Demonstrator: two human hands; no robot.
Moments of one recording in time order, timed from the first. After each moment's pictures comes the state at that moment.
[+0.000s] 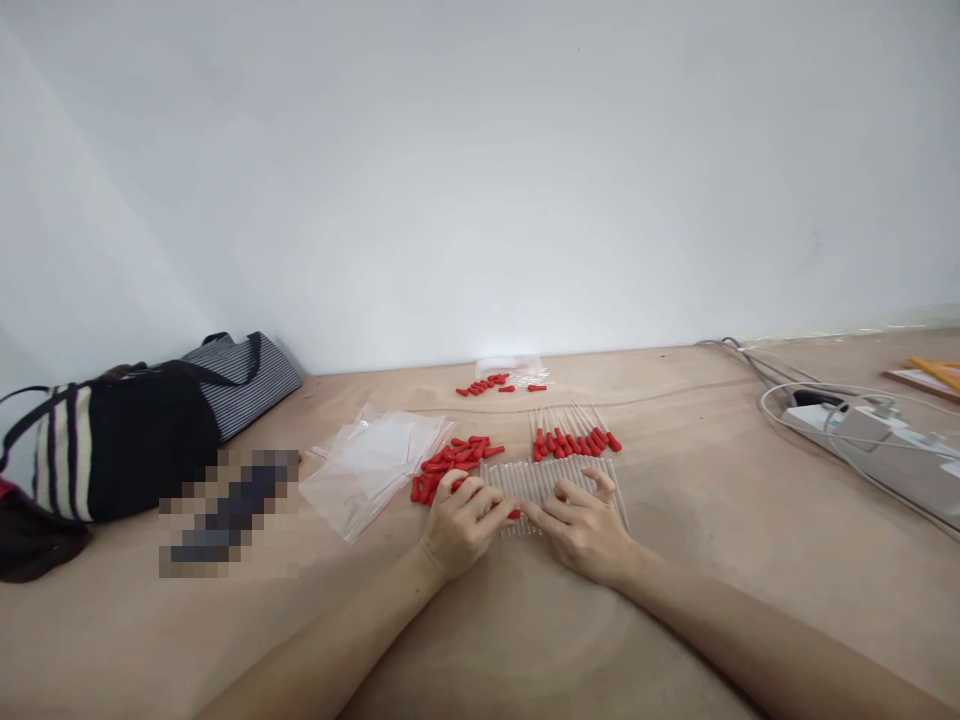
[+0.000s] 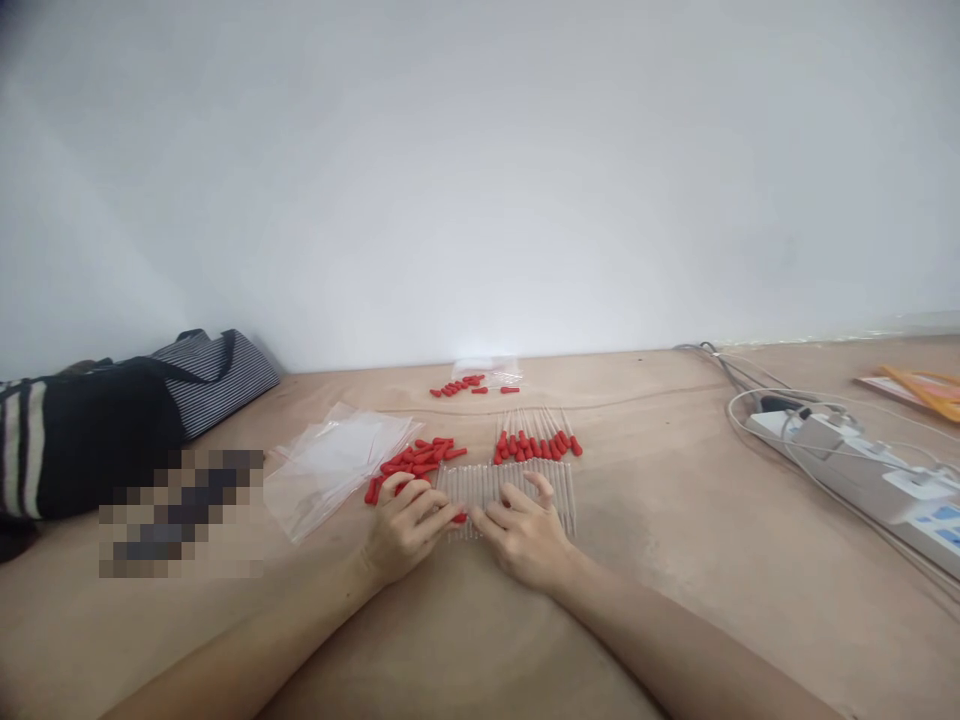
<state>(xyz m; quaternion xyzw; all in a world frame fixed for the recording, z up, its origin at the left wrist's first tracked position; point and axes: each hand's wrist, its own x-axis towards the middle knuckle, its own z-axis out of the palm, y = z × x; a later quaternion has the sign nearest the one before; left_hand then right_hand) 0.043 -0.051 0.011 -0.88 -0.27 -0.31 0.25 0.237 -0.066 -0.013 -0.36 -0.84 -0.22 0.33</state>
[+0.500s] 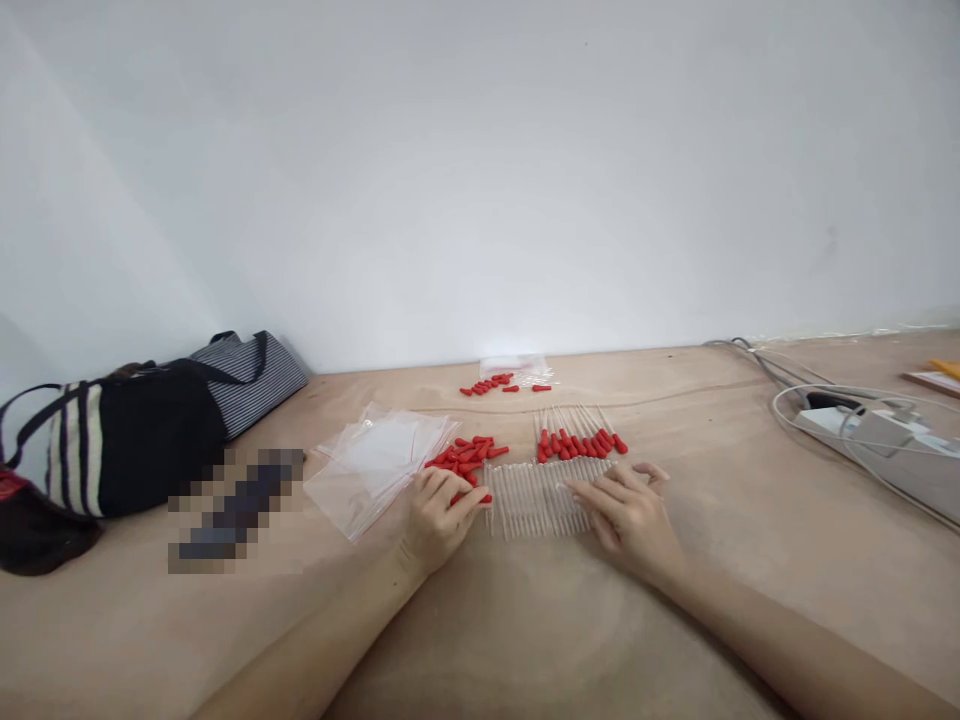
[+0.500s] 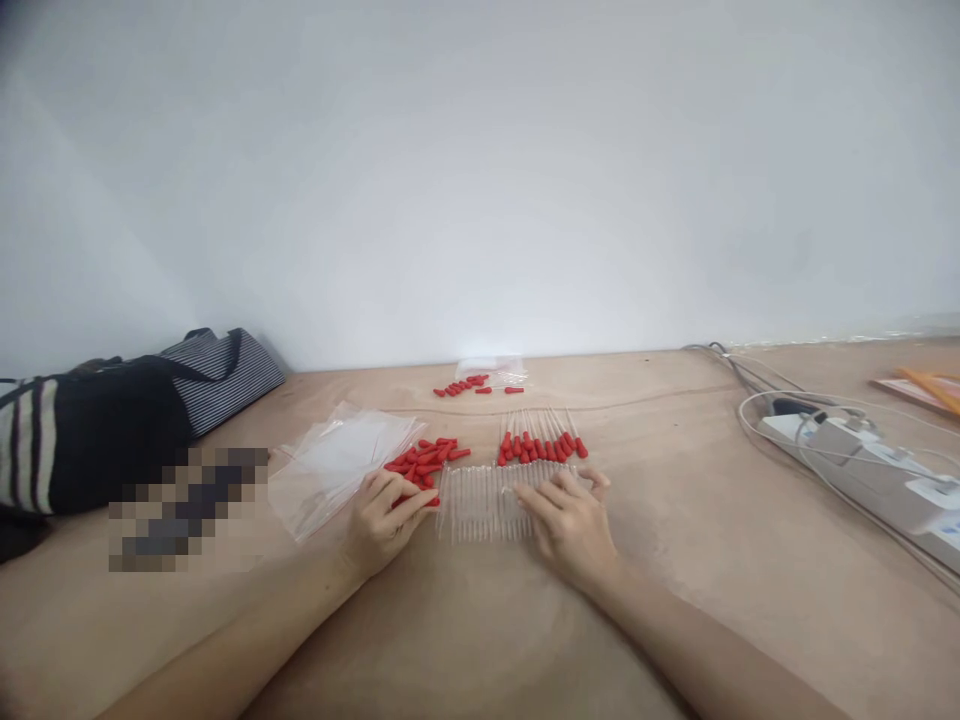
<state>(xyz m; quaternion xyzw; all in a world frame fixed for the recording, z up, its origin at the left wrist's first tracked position) 0.020 -0.039 0.008 -0.84 -0.30 -0.39 0.23 0.266 -0.064 -0.011 -0.44 -0.79 -0.16 0.40</state>
